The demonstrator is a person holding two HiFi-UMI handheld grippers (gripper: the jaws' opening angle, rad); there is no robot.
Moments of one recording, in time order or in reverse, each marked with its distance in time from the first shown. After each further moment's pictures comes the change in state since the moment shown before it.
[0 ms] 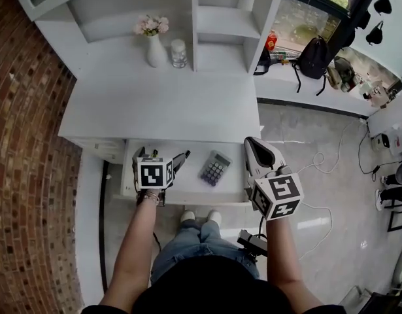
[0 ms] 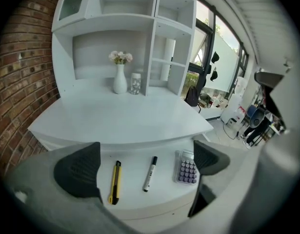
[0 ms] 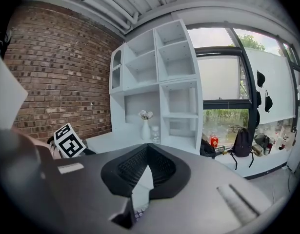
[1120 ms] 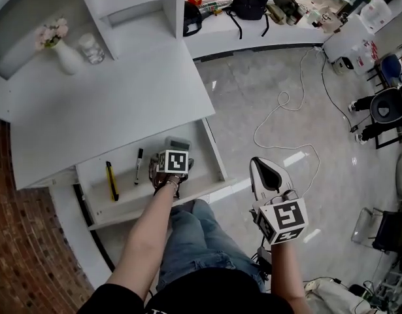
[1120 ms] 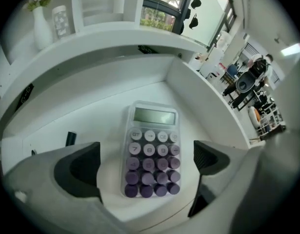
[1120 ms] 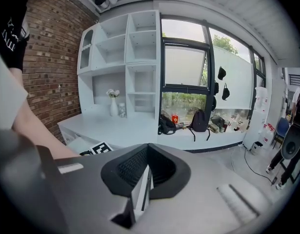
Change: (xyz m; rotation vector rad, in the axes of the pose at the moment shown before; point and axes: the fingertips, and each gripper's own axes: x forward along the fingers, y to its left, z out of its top) left arm 0.188 -0.151 -0.142 0.286 0.484 -0.180; right arm -0.116 -0.066 -0.109 0.098 0.198 -0.392
